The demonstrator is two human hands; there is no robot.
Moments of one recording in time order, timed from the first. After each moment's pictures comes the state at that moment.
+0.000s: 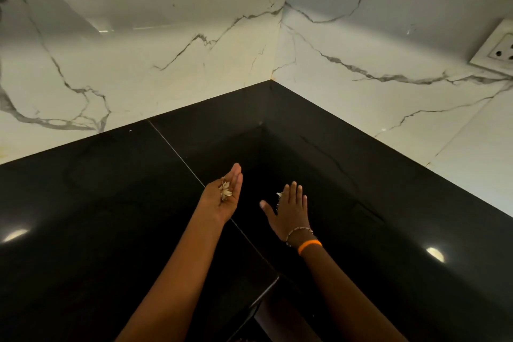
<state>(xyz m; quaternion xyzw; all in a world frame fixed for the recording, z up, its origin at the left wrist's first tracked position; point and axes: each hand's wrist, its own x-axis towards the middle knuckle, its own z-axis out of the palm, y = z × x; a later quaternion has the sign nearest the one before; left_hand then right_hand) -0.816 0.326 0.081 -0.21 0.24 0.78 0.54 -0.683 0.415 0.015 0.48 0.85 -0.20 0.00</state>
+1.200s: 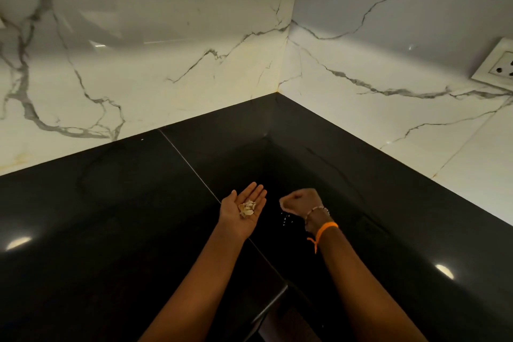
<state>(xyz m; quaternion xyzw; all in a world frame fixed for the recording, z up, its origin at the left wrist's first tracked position) -0.801 0.332 0.066 -0.17 0.30 0.75 0.57 -0.692 0.438 0.061 0.54 0.71 -0.43 -0.12</state>
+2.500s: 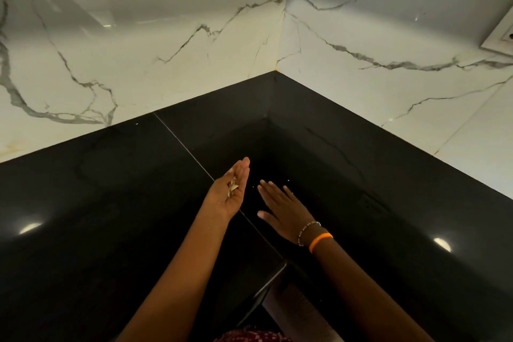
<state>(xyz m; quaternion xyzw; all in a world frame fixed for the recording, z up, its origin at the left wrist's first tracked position) -0.815 0.318 0.068 -0.16 0.21 0.78 0.56 -0.675 0.409 0.013 0.22 0.97 -0.09 0.07</state>
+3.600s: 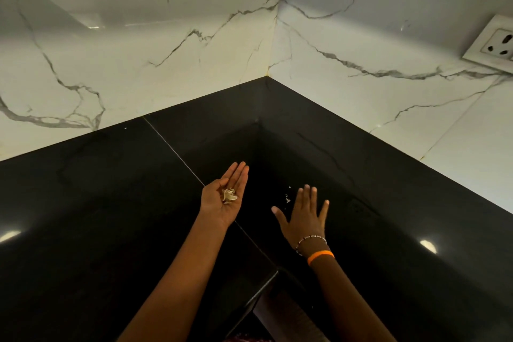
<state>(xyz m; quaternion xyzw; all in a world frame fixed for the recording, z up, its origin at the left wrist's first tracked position) -0.807 0.323 0.072 -0.18 0.17 0.80 0.55 -0.649 0.408 0.007 0.52 0.85 -0.09 0.02</state>
